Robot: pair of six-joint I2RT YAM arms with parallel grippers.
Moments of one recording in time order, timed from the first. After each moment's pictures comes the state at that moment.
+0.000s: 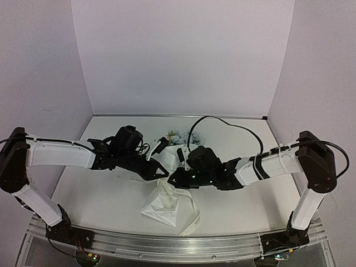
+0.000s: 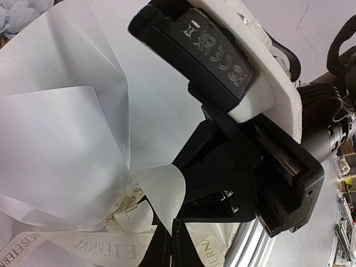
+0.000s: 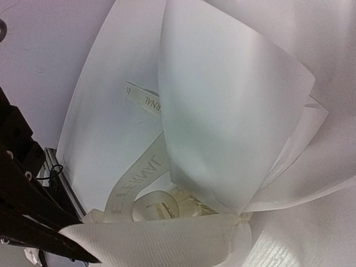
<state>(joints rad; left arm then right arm) -0.88 1.52 0.92 -0.10 0.43 -0.29 1.05 1.80 1.00 0.19 -0.09 0.83</state>
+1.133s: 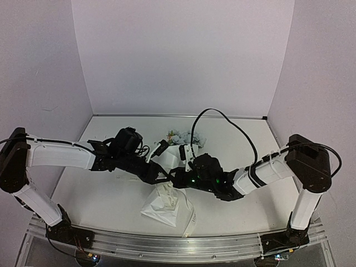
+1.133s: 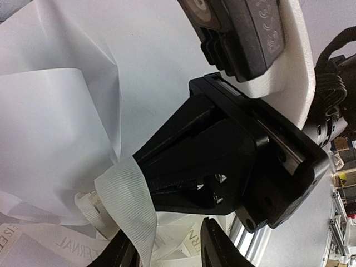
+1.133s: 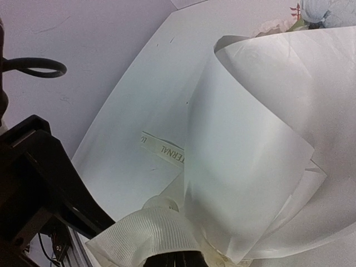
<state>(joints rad) -0.88 1.52 0.90 -0.09 0.47 -0.29 1.07 1.85 0.88 0.61 0.06 0.73</state>
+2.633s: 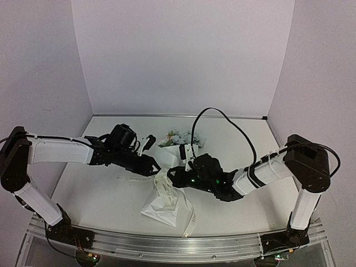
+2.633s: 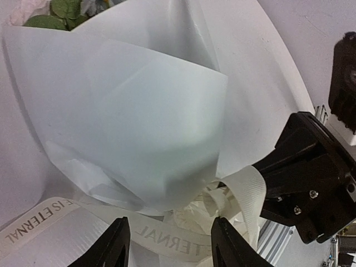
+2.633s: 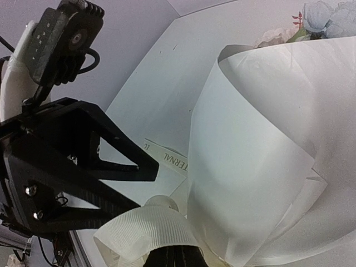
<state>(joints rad) -0.77 1.52 0.90 -0.17 0.36 -0.41 1.07 1.87 0.88 0.65 0.08 0.72</state>
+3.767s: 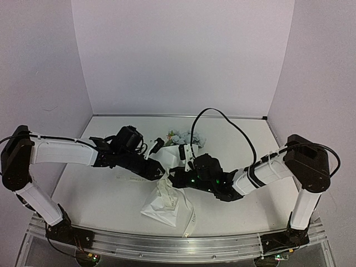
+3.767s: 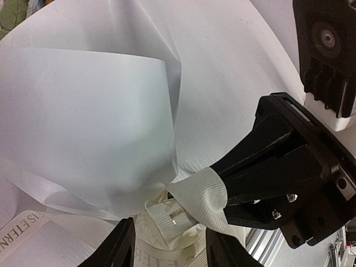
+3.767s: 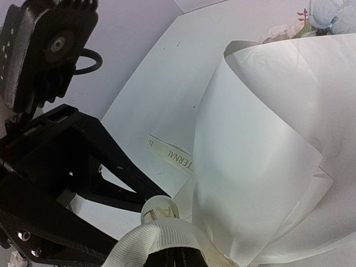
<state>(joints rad) -0.84 1.55 0.94 -0.17 0.38 -0.36 1.07 1.87 0.88 0.65 0.06 0.73</state>
